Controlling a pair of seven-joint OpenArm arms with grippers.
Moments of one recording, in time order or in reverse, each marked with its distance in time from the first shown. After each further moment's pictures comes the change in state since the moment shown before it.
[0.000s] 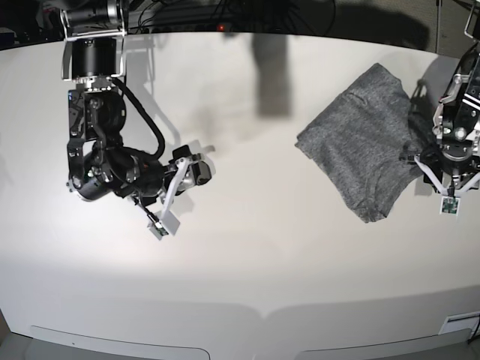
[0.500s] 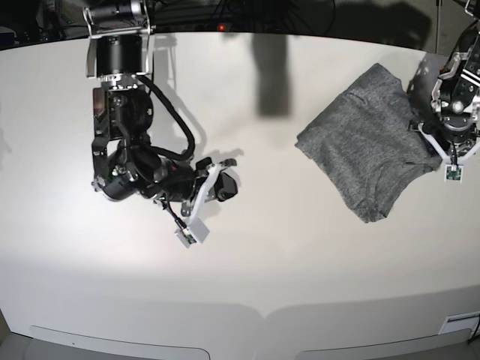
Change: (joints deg) left arm 7.9 -0.9 0.0 0.1 0.9 5.6 0.9; right arm 0.0 -7.6 0.1 0.0 0.3 2.2 4.8
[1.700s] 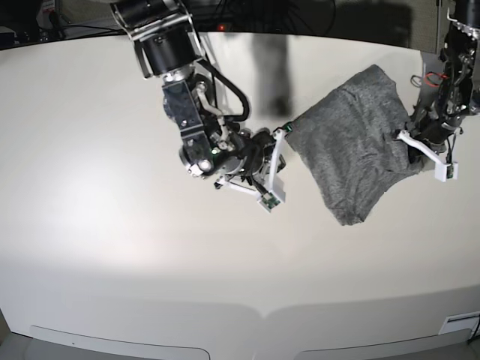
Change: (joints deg) left arm -1.6 12.0 -16.5 -11.9 -29.6 -38.0 -10.2; right arm 0.0 -9.5 -16.8 -17.1 -28.6 0.0 21.1
